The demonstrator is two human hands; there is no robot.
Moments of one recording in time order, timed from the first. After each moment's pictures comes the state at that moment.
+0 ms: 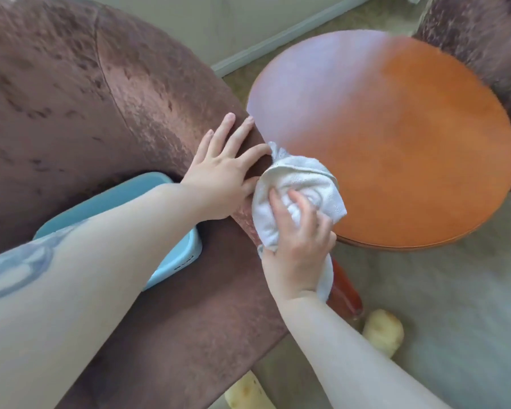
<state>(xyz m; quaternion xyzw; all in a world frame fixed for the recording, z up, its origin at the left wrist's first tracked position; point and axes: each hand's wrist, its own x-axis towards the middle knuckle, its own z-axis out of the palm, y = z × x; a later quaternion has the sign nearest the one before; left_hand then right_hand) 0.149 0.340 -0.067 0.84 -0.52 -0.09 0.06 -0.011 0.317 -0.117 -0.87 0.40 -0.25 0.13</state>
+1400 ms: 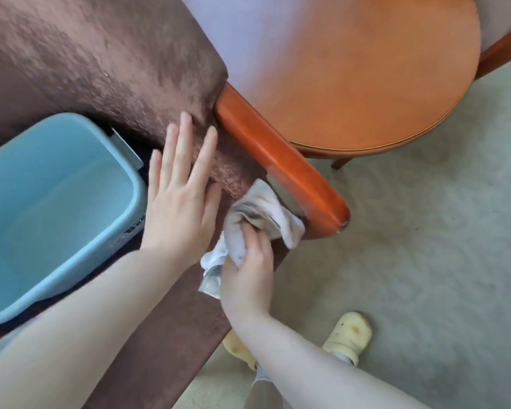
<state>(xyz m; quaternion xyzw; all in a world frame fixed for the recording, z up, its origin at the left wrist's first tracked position) 0.057 0.423 -0.157 0.83 -0.51 -0.09 0.22 -0.068 0.429 -0.223 -0.72 0.56 -0.16 0.37</state>
